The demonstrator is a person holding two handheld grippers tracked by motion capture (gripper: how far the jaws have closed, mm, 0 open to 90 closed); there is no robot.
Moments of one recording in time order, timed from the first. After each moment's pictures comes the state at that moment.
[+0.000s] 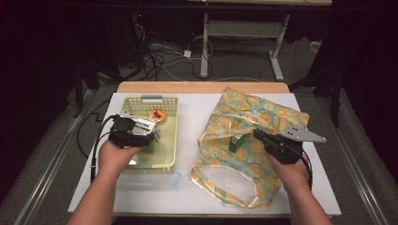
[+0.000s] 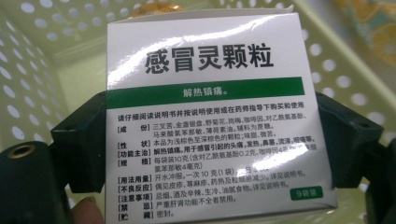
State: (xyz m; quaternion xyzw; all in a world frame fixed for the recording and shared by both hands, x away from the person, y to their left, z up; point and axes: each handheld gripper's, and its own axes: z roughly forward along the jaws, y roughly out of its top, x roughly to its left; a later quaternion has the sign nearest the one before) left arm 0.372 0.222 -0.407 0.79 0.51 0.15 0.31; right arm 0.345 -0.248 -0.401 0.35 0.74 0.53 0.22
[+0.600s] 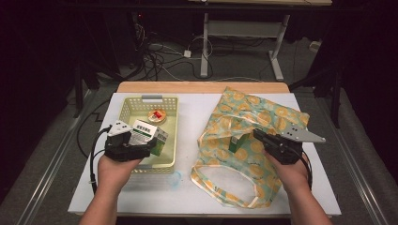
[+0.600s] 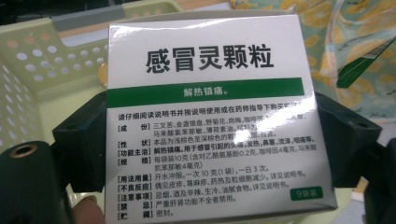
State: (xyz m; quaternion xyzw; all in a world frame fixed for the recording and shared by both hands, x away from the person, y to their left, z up) left arm 0.322 0.215 -0.392 0.75 0.48 0.18 0.41; right arm 0.344 -0.246 -0.400 0.35 0.74 0.53 0.23
